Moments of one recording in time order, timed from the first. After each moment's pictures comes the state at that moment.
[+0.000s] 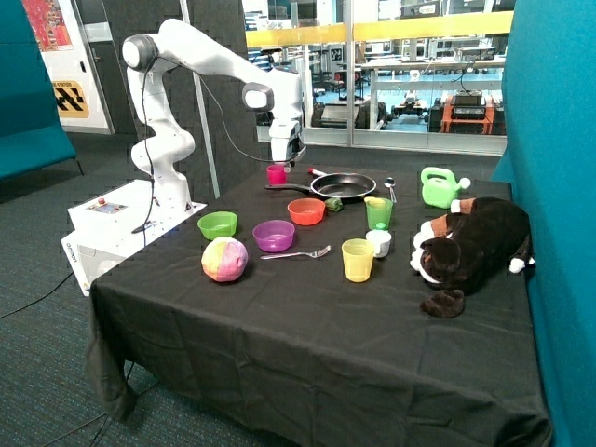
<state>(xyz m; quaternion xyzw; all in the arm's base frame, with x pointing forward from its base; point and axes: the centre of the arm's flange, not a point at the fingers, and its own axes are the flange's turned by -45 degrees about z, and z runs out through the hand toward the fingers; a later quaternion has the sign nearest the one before) 0.512 0.022 0.420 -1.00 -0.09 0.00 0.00</state>
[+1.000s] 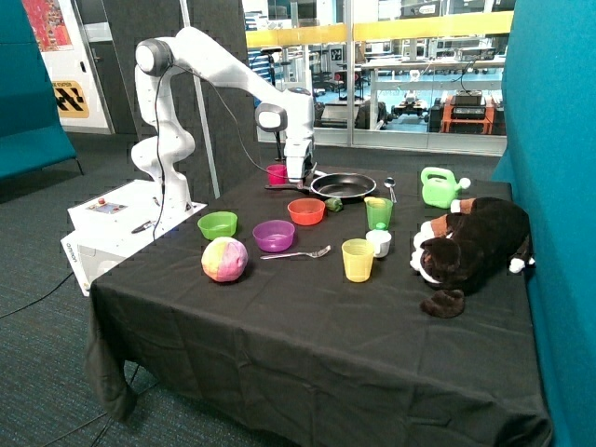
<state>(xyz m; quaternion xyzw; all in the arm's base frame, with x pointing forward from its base) 0.541 0.040 0.362 -0.99 -0.13 0.00 0.00</state>
